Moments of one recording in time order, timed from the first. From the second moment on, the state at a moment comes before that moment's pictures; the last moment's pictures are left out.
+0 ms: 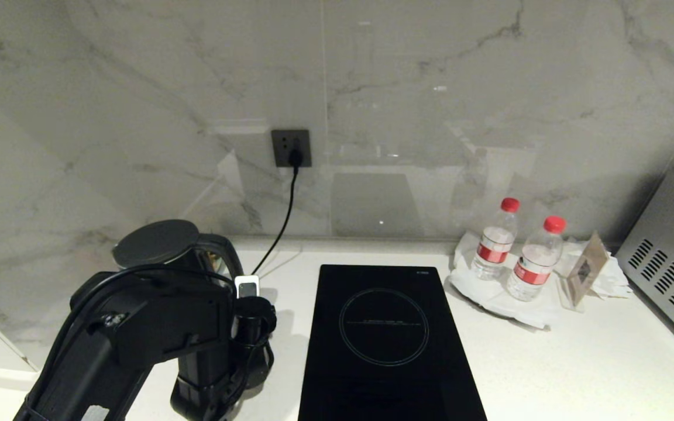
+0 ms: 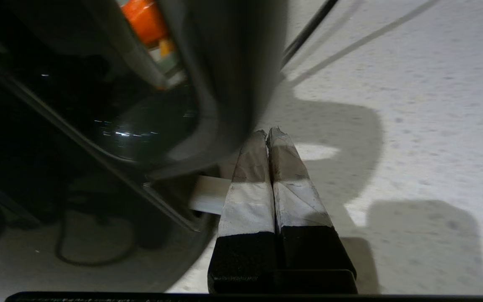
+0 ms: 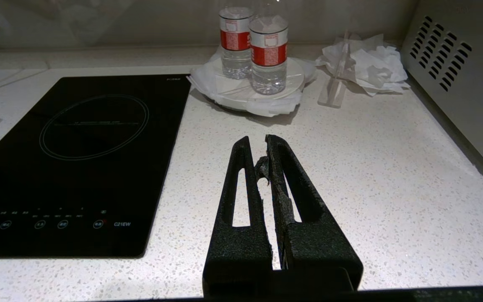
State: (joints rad) left arm -0.46 2.54 -0.75 -1.52 0.79 -0.02; right arm 0.00 0.00 0.00 0.00 0.00 -0.01
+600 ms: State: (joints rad) left arm -0.45 2.58 -0.72 -1.52 0.79 0.00; right arm 0.00 0.00 0.00 0.00 0.00 -0.01
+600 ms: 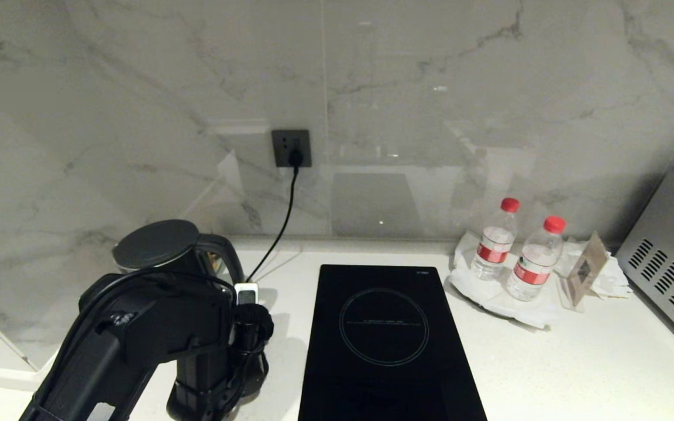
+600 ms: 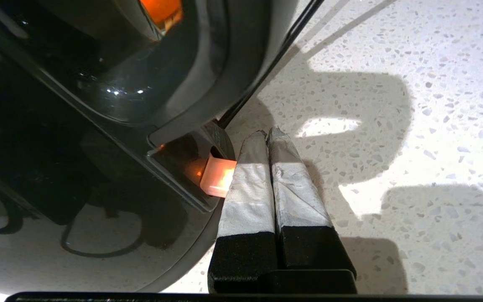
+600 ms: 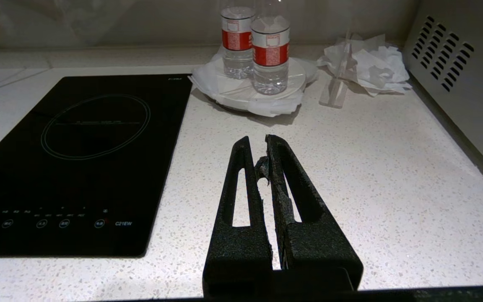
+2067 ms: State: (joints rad) left arm -0.59 2.42 -0.40 -1.52 0.70 -0.17; right arm 0.00 0.00 0.00 0.00 0.00 -0.01
